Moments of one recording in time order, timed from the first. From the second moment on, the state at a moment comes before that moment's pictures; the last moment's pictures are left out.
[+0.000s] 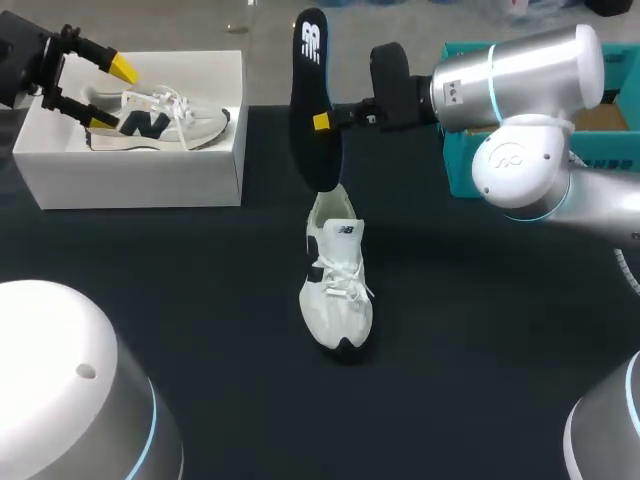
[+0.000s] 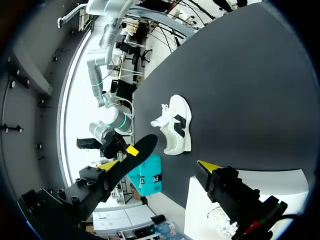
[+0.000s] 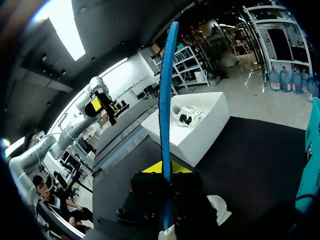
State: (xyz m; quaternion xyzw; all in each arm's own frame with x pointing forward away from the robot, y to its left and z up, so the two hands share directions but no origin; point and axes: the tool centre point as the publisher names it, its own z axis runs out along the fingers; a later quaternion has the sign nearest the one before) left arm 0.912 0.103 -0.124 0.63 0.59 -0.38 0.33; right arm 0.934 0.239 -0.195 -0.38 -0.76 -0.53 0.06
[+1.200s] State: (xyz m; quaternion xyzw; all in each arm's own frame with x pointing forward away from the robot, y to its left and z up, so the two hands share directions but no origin) left arm 0.912 0.103 -0.124 0.63 0.59 -0.38 0.33; right arm 0.939 0.245 -0.276 -0.36 -0.77 -0.51 0.07
